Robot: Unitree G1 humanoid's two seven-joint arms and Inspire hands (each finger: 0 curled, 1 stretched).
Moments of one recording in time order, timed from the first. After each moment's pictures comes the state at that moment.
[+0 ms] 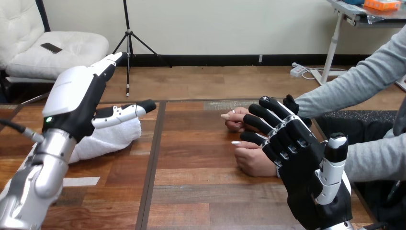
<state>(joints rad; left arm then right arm) -0.42 0.53 -0.02 0.63 0.66 -0.50 0.19 0.27 -0.04 0.02 -0.12 0.43 -0.34 0.50</state>
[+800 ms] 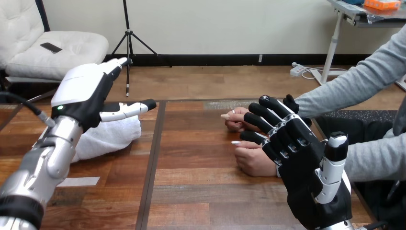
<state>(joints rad) -0.64 0.54 -0.16 0.96 0.74 -0.47 0.24 0.27 -0.04 0.02 -0.12 0.43 -0.34 0.49</state>
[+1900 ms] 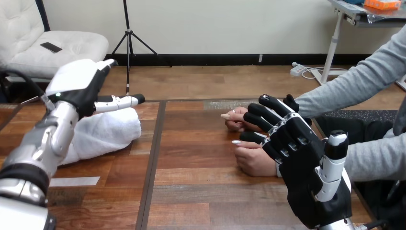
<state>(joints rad) -0.88 0.54 -0.29 1.25 0.75 -0.32 0.21 0.26 -0.04 0.02 -0.11 0.42 -0.34 0.48</state>
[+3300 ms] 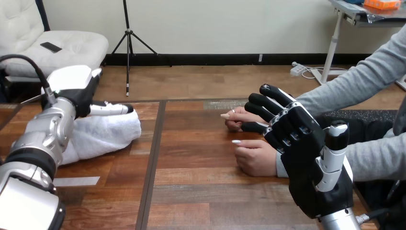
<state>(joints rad) -0.96 0.51 -0.43 1.34 0.76 -0.12 0.11 0.21 -0.04 0.00 -0.11 0.40 -0.35 0.48</state>
